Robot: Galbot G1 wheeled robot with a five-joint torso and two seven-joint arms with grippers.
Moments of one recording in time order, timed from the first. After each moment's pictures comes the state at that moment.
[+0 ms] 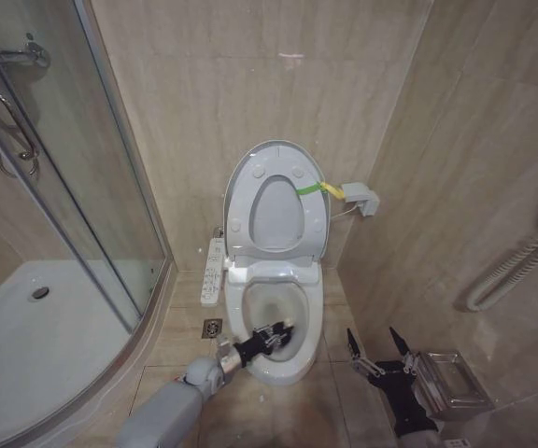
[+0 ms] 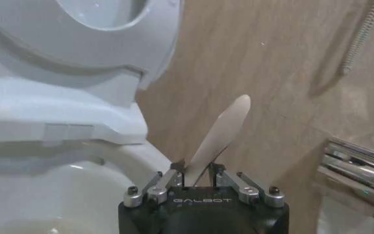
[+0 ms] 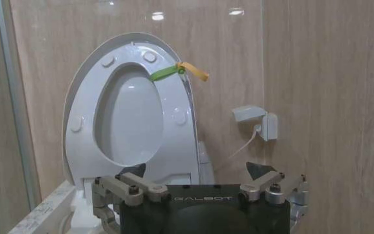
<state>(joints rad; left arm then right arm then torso) 0.68 -1.28 0.33 -0.94 -0.78 -0.30 0.67 -1.83 1.44 0.64 2.15 0.25 0.27 -0.07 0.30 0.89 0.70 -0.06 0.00</state>
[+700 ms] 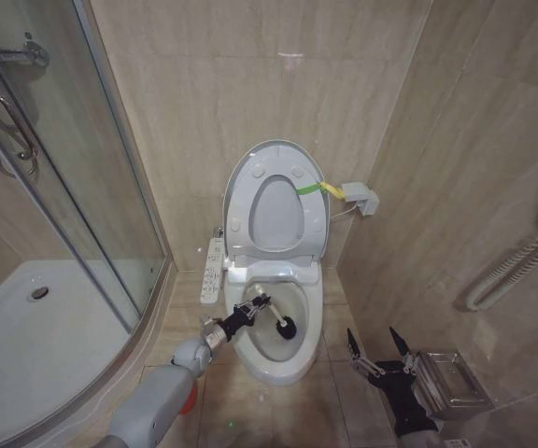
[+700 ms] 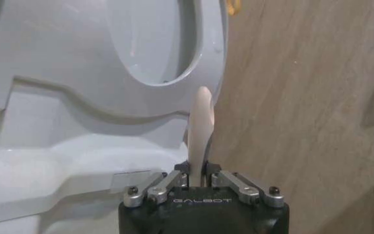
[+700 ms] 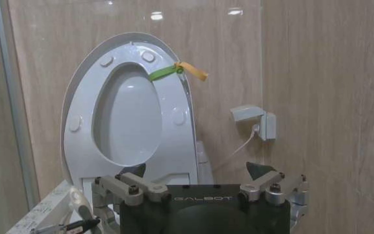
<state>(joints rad) 0.68 -1.27 0.15 -0.98 -0.72 -0.32 0.62 -1.83 1.44 0.64 2.15 0.25 0.27 -0.07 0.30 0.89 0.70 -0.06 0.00</state>
